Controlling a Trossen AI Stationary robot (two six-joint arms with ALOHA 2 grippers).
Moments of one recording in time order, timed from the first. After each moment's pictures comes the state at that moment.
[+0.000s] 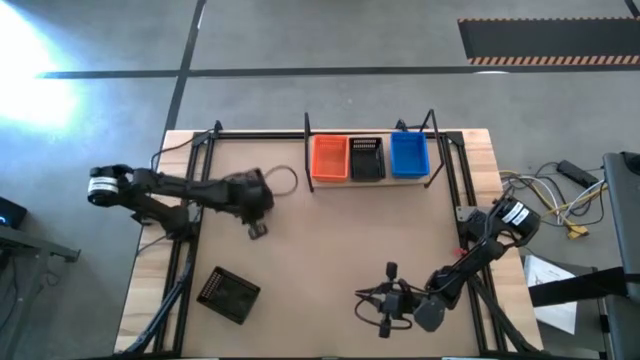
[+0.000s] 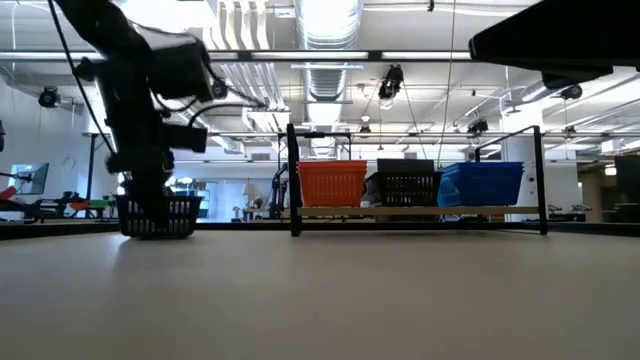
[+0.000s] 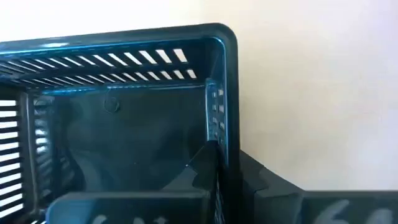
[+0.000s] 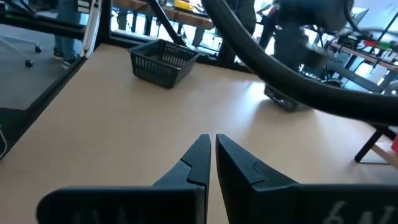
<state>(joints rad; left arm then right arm) 0.14 1.31 0.62 -0.56 -0.17 -0.22 0.83 1.85 0.73 0.81 0.97 0.03</state>
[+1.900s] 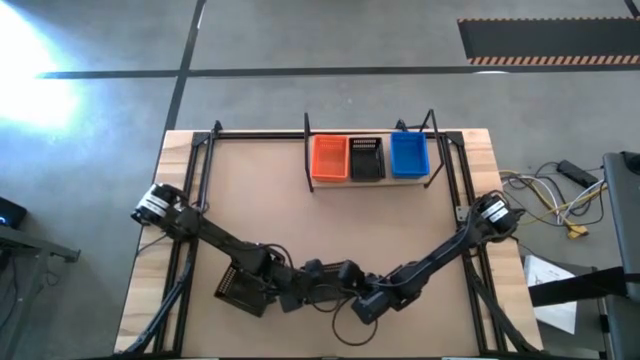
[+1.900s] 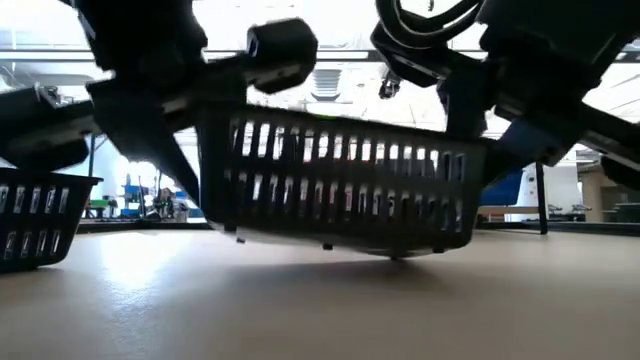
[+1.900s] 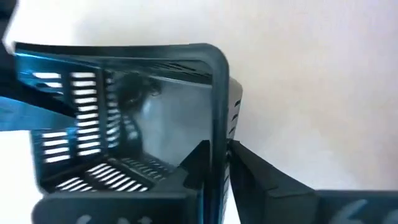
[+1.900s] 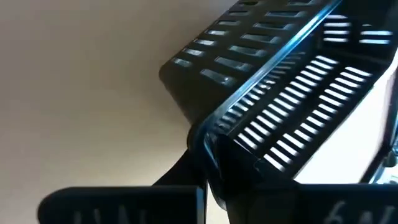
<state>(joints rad) -0.44 1.79 1.11 -0.25 -0.07 0.86 0.57 1.95 1.22 -0.44 0.48 -0.61</state>
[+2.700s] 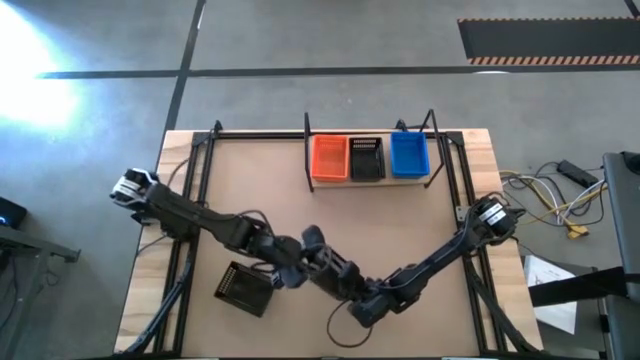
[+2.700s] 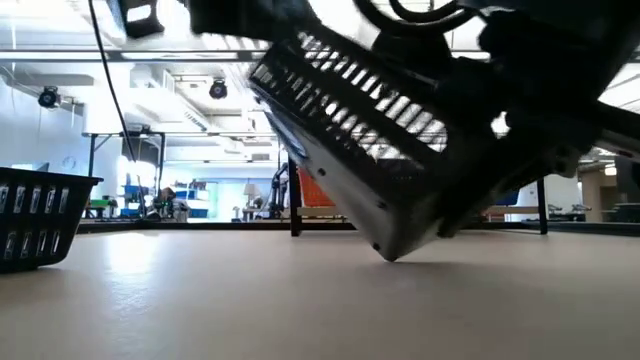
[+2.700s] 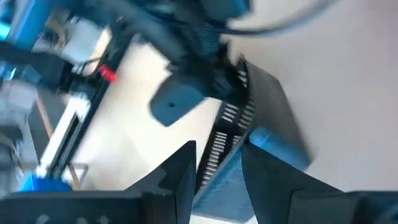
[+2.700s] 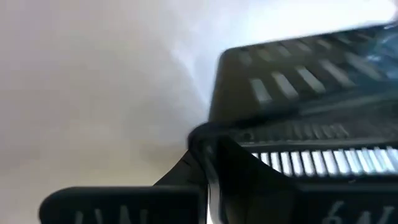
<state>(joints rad) -0.36 1.56 1.17 -0.27 -0.12 0.79 0.58 1.97 1.22 -0.39 0.44 -0.44</state>
